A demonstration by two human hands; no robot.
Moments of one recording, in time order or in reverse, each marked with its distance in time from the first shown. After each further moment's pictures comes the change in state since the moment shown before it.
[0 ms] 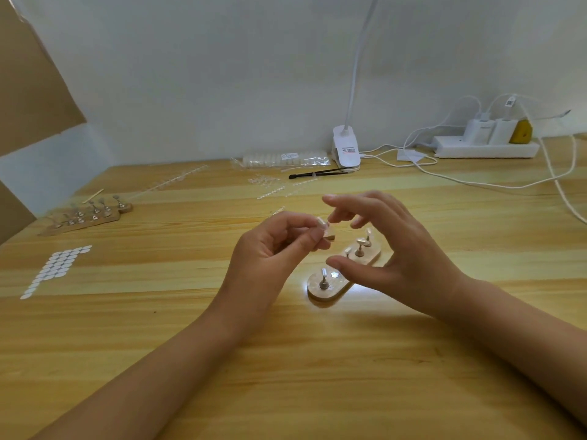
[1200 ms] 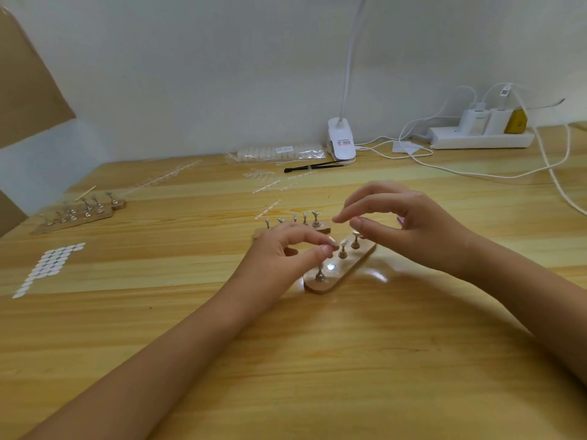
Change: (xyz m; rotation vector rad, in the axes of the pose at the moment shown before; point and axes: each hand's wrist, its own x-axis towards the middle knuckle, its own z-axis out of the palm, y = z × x) left_hand 0.006 -0.008 0.003 0.325 -0.142 -0.235; right_hand 0.007 0.024 -0.028 0.064 -0.191 0.209
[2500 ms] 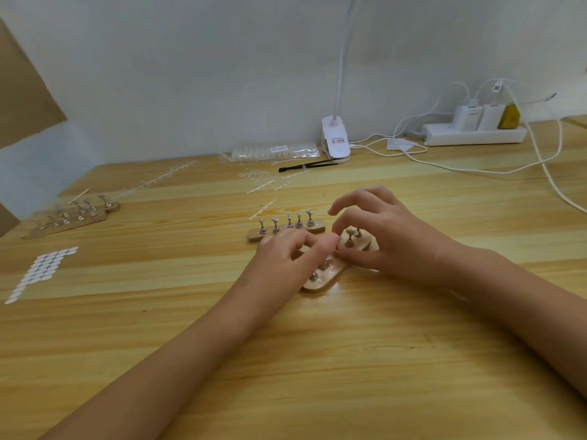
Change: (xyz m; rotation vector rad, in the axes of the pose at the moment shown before) left_hand 0.001 0.000 0.012 0.193 -0.030 -0.096; right_hand -0.005 0.005 0.018 -0.332 -0.079 0.021
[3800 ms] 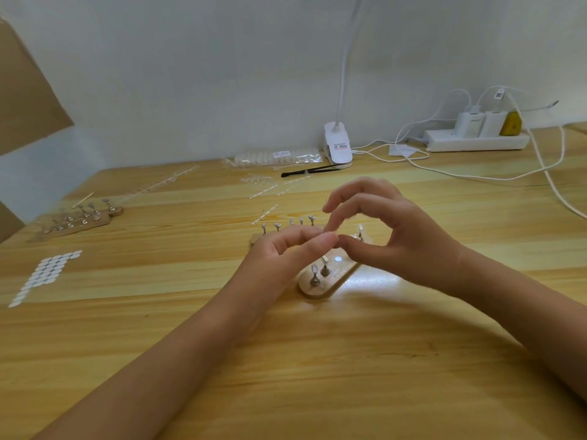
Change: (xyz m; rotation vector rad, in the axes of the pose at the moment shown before) left_hand -0.013 0.014 -0.015 -0.422 -0.074 0.039; right_hand 0.004 -0.026 -0.018 0.313 0.198 -0.120
